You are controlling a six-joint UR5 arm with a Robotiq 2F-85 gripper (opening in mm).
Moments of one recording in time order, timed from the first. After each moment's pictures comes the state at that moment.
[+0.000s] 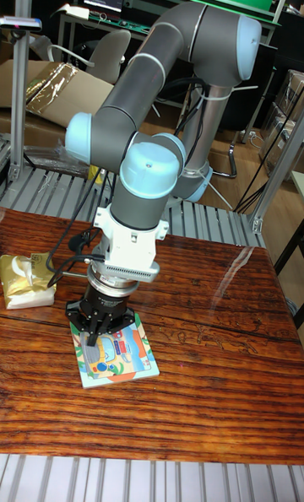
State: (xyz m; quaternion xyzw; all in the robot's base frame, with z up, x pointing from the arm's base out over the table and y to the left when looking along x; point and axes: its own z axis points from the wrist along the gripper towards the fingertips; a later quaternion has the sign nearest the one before) arm 0.608 -0.061 0.012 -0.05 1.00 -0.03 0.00
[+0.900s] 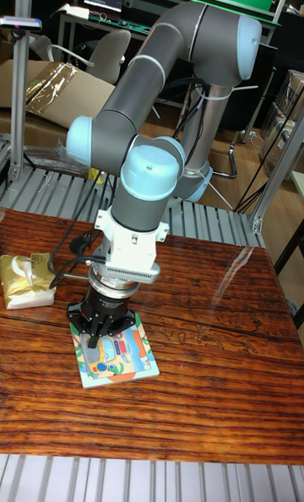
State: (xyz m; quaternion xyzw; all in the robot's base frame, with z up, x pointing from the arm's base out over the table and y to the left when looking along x) arm 0.609 -0.058 0.004 -0.05 1.00 -0.03 0.01
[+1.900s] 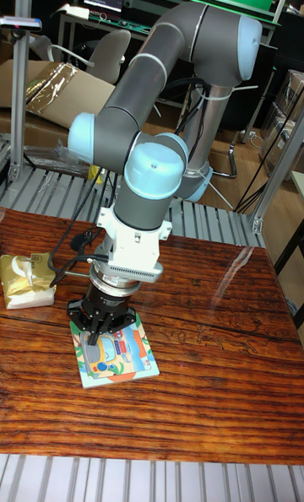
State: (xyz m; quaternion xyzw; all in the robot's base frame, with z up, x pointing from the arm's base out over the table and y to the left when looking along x) arm 0.608 -0.063 0.018 -0.06 1.00 -0.04 0.00
